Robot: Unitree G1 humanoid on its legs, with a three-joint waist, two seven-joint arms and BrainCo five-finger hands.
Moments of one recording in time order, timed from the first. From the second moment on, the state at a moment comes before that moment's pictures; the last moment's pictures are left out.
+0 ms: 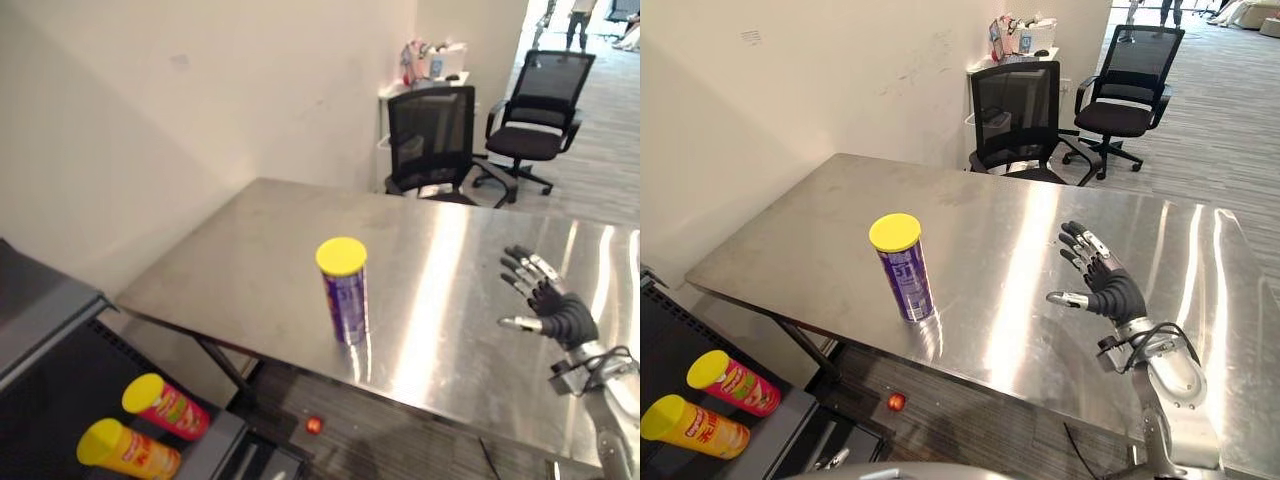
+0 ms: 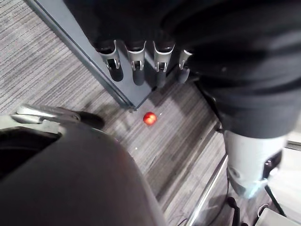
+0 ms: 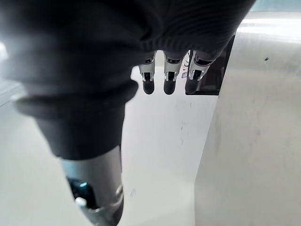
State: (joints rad) left arm 0.25 0.07 0.20 1.05 -0.21 -0.10 -0.12; right arm 0.21 -0.45 -0.26 -0.29 0.40 -0.05 0.42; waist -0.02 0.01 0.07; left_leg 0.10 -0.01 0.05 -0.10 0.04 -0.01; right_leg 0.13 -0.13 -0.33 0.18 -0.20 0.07
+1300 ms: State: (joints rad) left arm 0.35 0.09 0.14 1.05 -0.21 -0.08 -0.13; right arm -0.21 -0.74 0.17 -0.06 0.53 0.01 0.46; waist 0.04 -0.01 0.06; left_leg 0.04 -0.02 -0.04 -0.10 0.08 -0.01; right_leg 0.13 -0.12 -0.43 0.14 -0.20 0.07
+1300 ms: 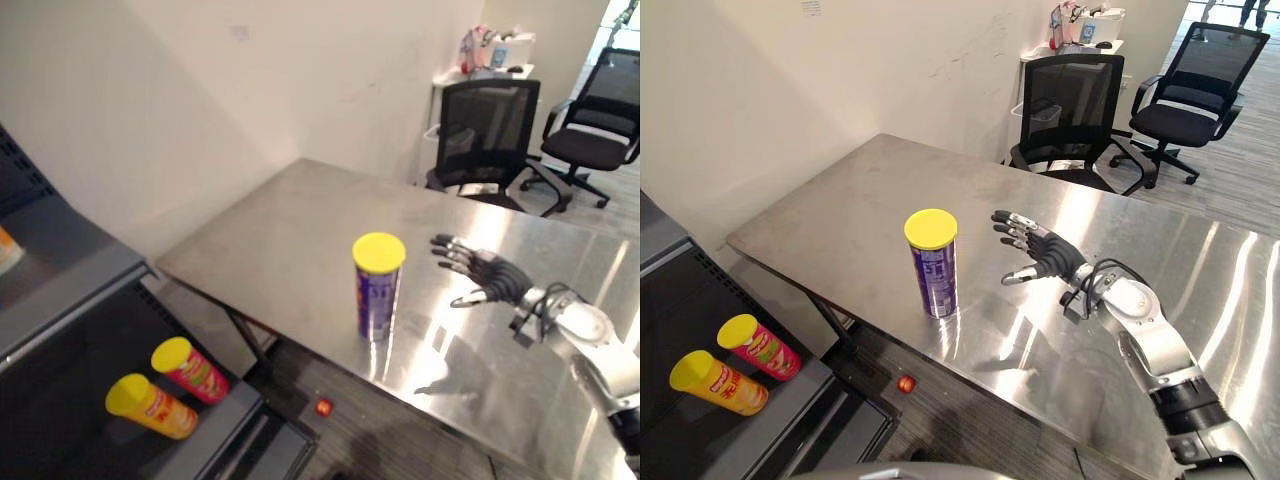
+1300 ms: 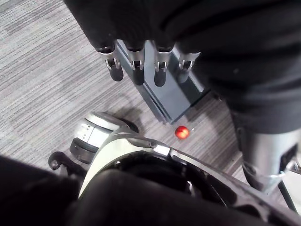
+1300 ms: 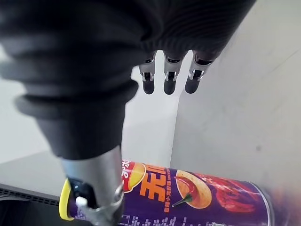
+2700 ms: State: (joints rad) left arm 0.31 0.12 0.08 1.02 -0.27 -0.08 -0.11; right arm -0.38 -0.53 0.36 -0.01 0.48 0.02 0.40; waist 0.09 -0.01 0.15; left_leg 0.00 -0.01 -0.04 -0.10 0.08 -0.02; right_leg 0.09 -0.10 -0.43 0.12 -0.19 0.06
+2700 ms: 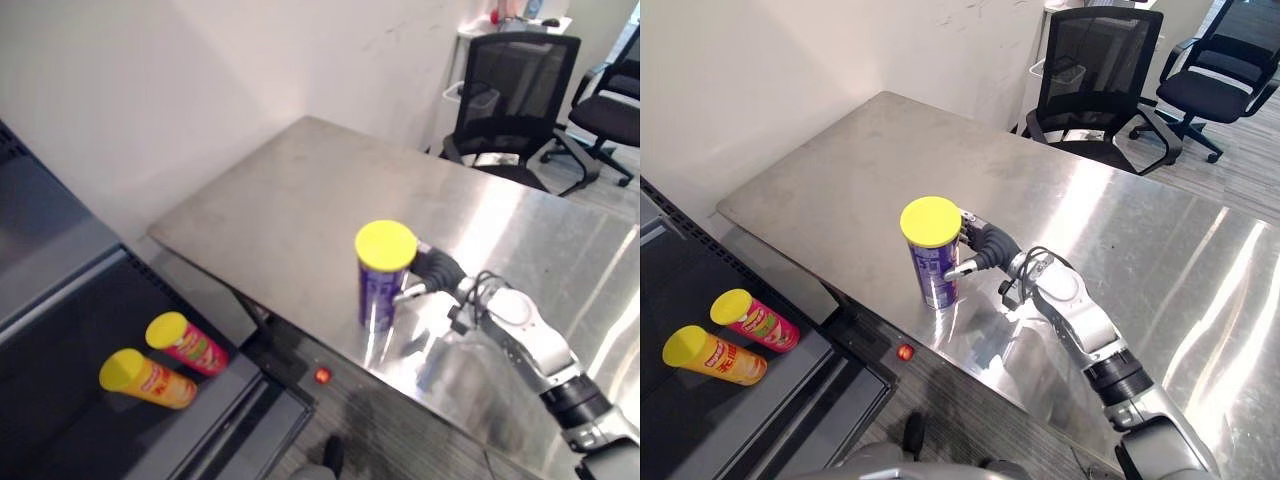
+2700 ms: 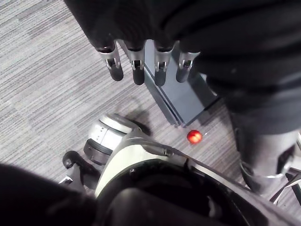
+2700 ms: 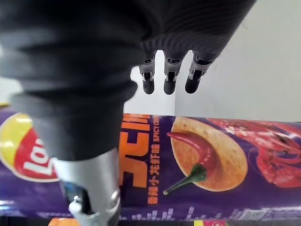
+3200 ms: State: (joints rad) left arm 0.31 0.12 0.09 1.01 -0.27 -0.08 -0.11; right arm -0.43 -0.49 0.37 0.01 0.48 0.02 0.40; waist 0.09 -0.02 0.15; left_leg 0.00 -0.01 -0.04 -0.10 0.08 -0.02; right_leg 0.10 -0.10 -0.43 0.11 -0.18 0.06
